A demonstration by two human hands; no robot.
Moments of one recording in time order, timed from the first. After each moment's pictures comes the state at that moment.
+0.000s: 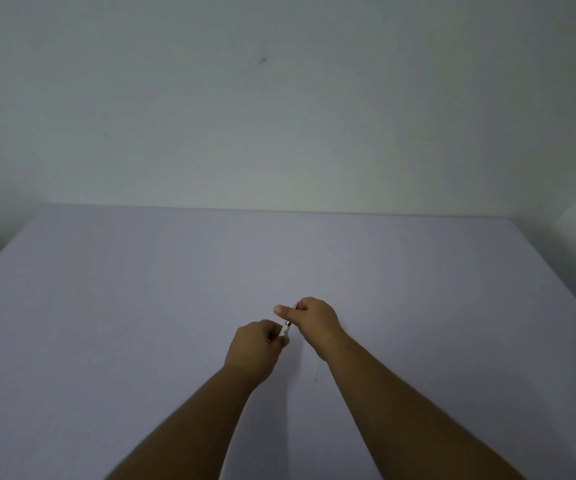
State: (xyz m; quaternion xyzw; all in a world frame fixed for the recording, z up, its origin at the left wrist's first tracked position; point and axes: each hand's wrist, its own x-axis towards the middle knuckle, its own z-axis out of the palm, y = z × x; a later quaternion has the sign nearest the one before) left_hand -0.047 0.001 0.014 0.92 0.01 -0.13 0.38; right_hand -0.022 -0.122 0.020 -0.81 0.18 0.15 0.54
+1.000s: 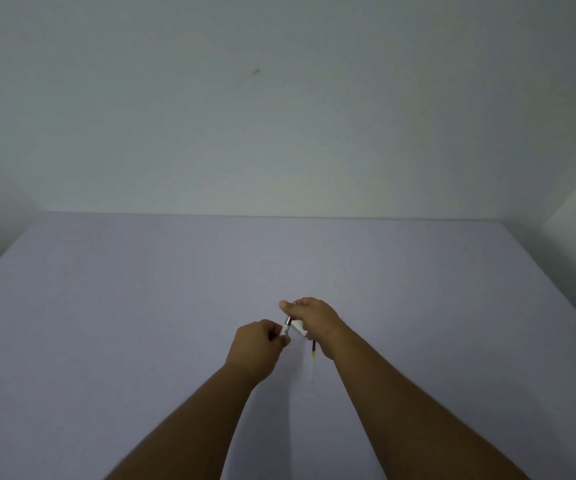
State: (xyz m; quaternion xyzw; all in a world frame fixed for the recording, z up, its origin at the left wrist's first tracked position) left_hand -0.046 -0.006 0.026 0.91 0.02 -0.14 0.38; right_hand -0.026 -0.136 0.040 -0.77 0.17 0.19 0.58
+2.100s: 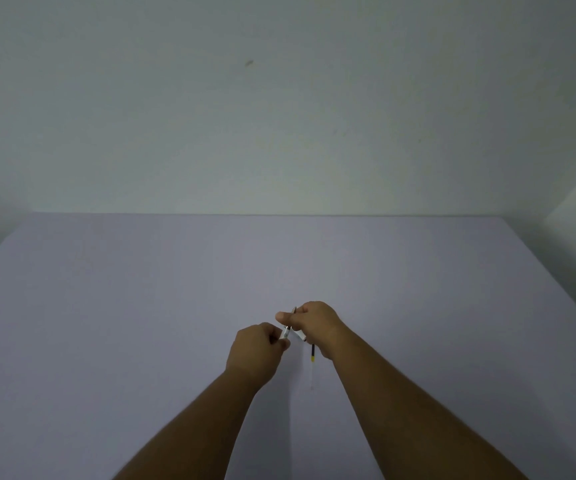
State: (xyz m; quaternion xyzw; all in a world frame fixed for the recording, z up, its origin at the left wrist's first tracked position) left_hand -0.033 -0.012 0.017 0.92 0.03 -0.15 0.37; right_hand -0.008 -0.142 0.025 -0.79 0.18 0.21 0.54
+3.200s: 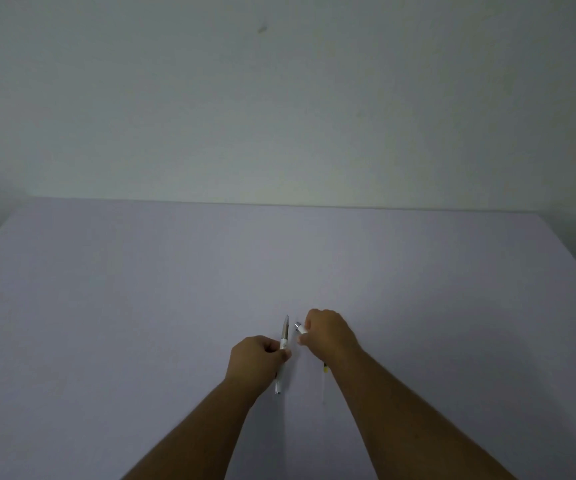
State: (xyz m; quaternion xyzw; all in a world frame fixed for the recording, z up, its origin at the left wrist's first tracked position) left_hand -0.017 0.000 -0.002 0.83 0.16 -0.24 0.48; right_hand 0.025 -0.142 -0.036 -0.96 0.09 0.19 0.20
